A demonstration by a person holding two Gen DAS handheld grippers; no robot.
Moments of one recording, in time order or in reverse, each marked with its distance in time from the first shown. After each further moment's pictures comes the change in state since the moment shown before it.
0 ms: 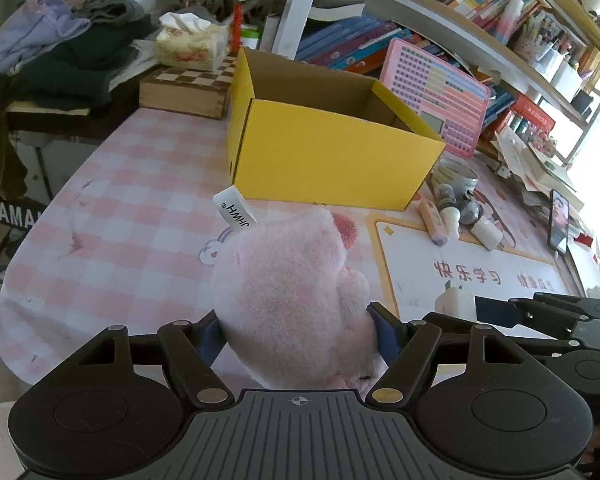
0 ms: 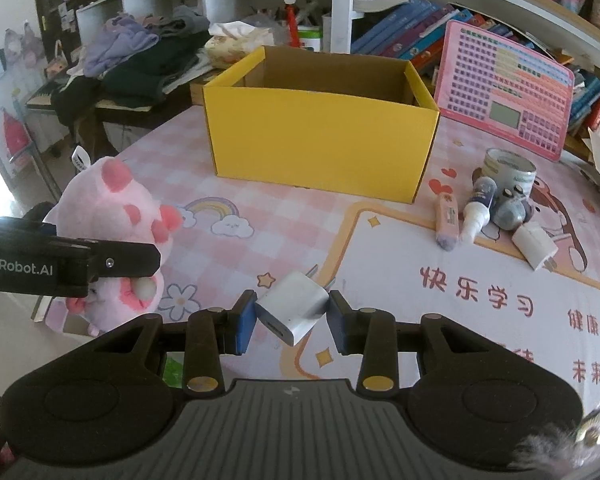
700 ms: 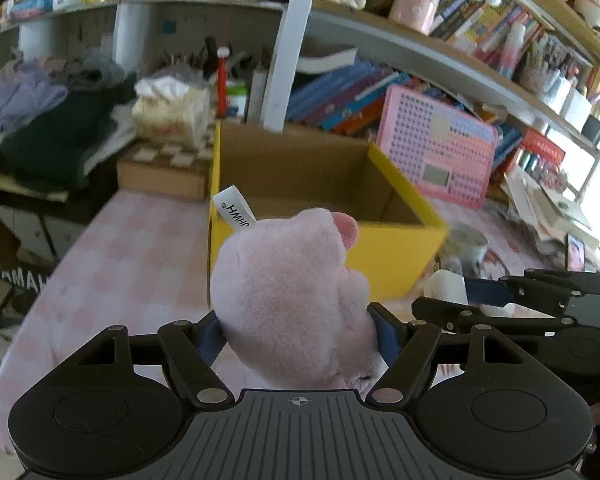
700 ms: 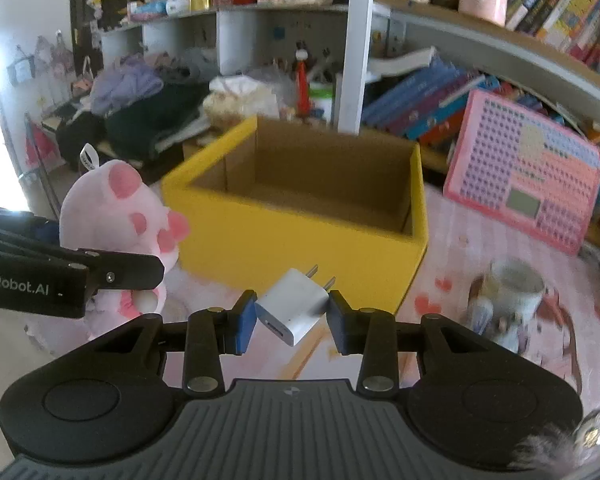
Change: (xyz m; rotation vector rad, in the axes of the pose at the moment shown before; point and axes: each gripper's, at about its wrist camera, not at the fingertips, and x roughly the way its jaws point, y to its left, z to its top) left arm 0.027 -0.033 0.084 0.045 -0.134 0.059; right arm 0.029 -0.058 0.090 -0.112 -0.137 0.068
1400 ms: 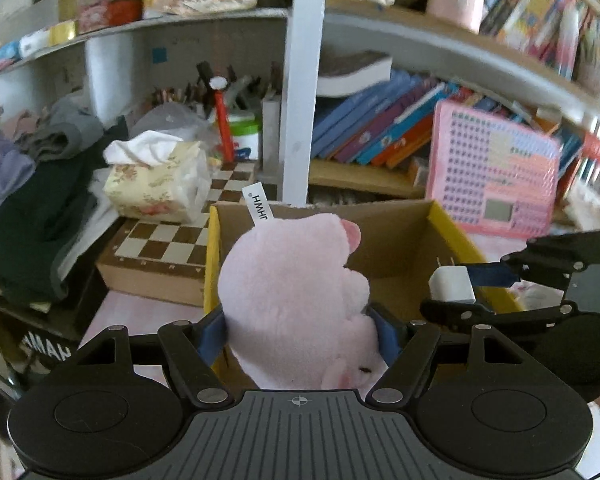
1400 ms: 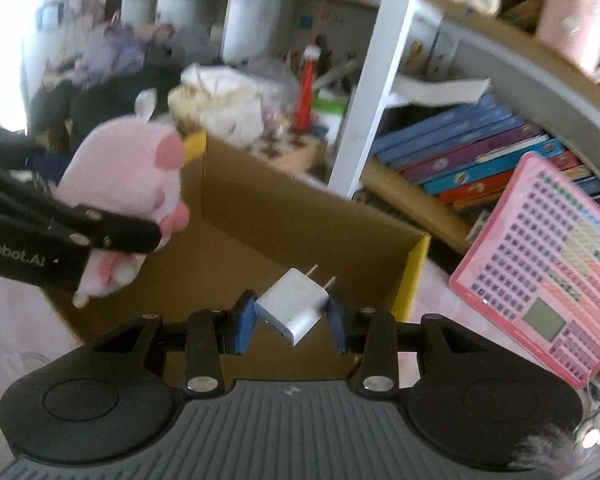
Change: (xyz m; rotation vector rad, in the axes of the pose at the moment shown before) left arm 0.127 0.002 0.094 0.120 0.021 0.132; right arm 0.141 -0.059 0.088 -0.228 0.077 0.029
